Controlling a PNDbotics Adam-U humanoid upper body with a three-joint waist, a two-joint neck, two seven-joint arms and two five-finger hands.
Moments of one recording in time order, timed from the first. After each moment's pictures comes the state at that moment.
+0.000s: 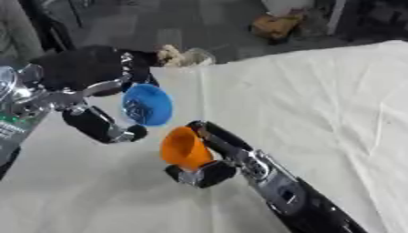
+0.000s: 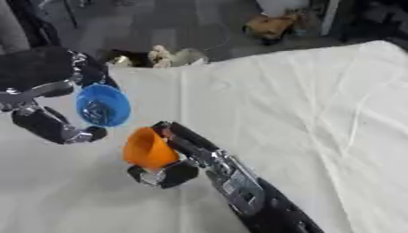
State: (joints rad) left arm -0.88 0.56 -0.45 -1.69 -0.74 -0.25 -0.52; right arm -0.60 -0.17 0.47 -1.37 0.27 -0.32 0.22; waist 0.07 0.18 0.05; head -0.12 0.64
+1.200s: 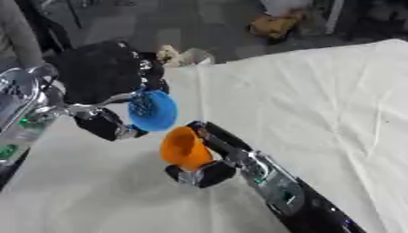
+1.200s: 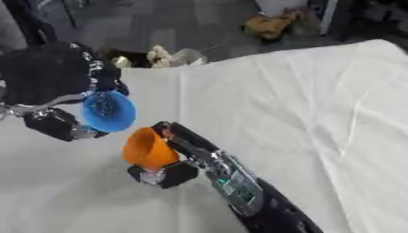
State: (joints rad) left arm -0.89 0.54 -0.49 -1.74 -1.09 -0.38 -0.40; right arm -0.60 -0.17 0.47 -1.36 0.28 -0.32 0.20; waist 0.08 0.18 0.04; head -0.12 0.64
